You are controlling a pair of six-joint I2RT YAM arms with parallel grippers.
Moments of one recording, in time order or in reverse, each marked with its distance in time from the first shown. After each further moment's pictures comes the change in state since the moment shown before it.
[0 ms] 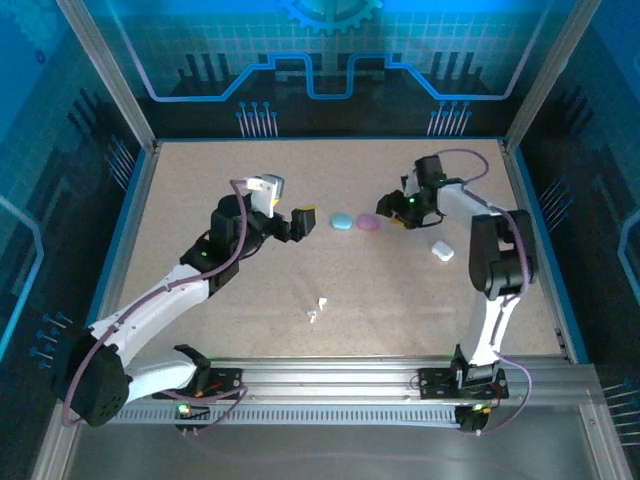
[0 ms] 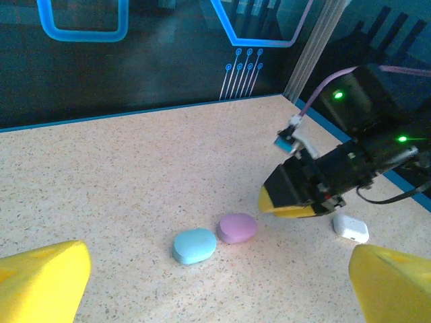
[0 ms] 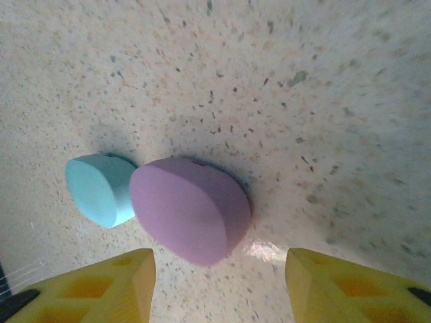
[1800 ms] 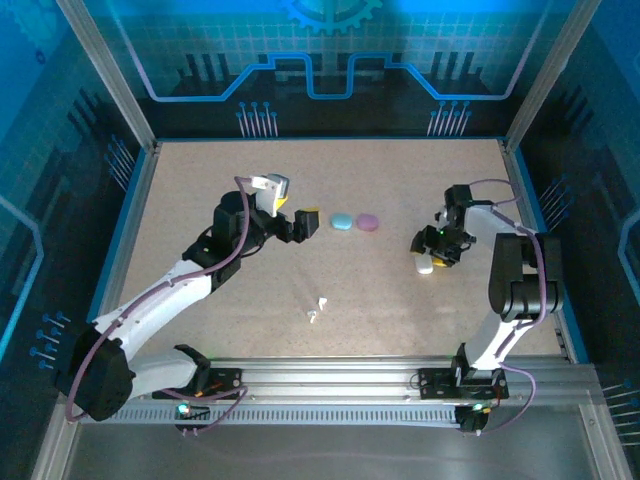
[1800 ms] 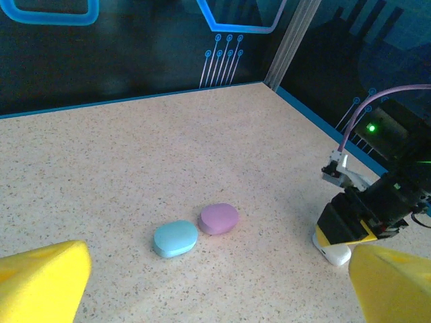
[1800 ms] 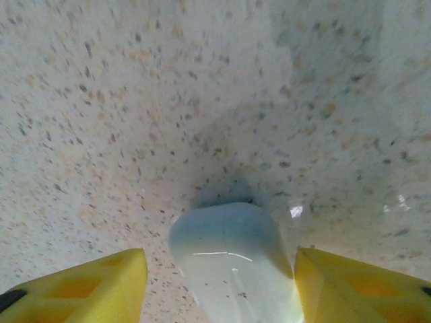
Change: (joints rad) left arm 0.008 0.033 0.019 -0.016 0.085 0.000; right arm -0.114 -0.156 -0.290 -0.223 0.211 -0.109
